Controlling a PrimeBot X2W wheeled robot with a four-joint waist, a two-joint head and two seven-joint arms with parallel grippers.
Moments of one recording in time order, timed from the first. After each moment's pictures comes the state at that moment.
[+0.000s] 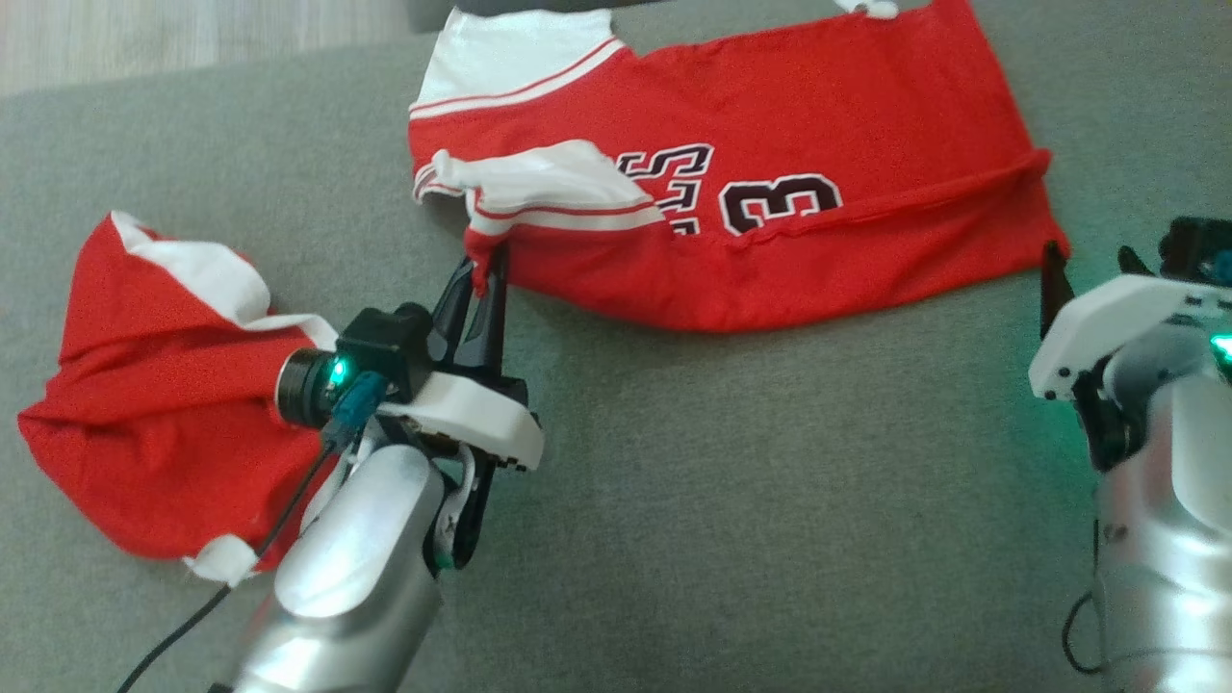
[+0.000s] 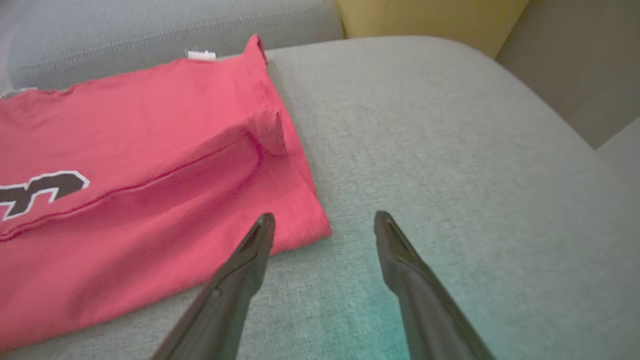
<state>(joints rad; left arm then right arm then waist) -0.51 0.12 -0.56 0.44 -0.48 0.12 -0.16 -0.53 -0.06 -0.33 0.60 -0.10 0.13 0.23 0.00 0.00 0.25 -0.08</state>
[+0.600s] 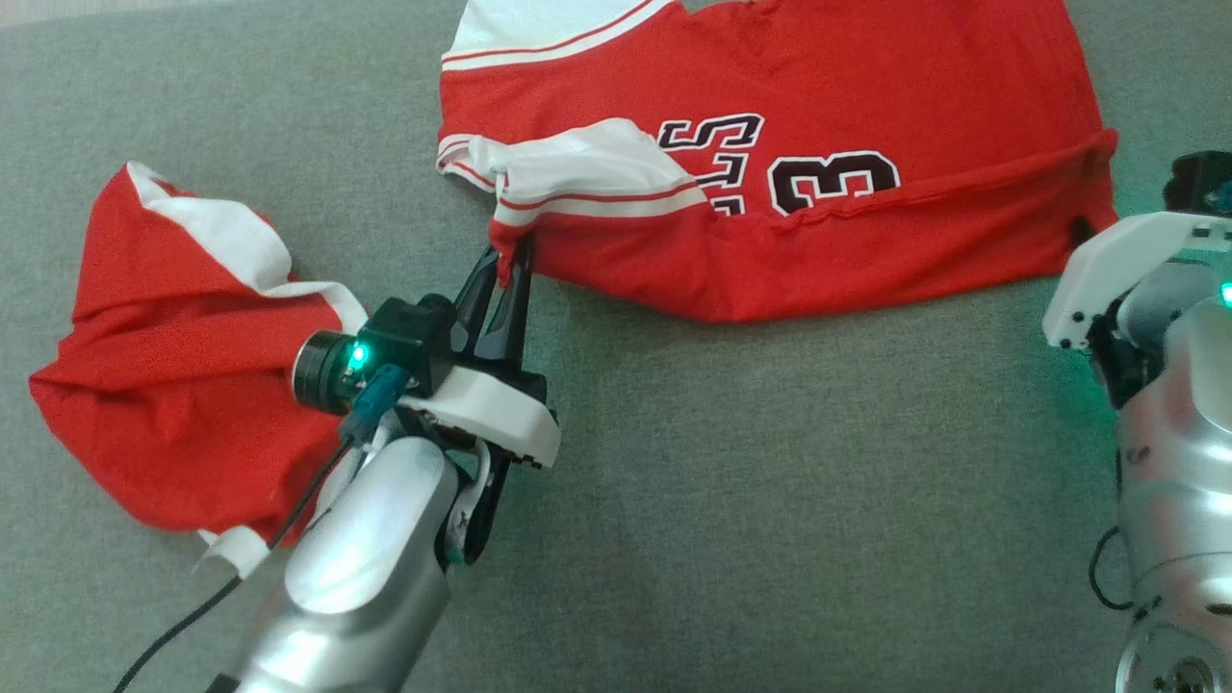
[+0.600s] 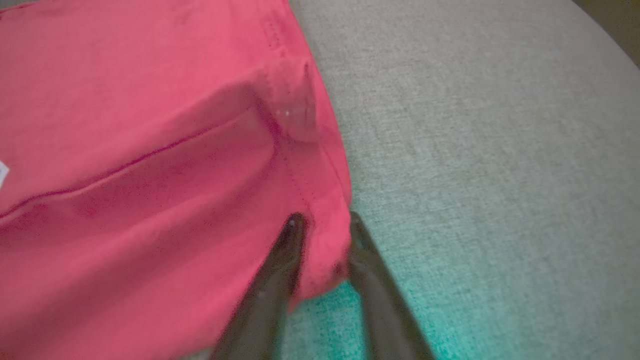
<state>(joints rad) -0.53 0.12 -0.60 0.40 -0.46 0.12 -0.15 -0.76 -0.13 -0.37 0.93 -0.19 0.13 0.27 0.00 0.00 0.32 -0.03</state>
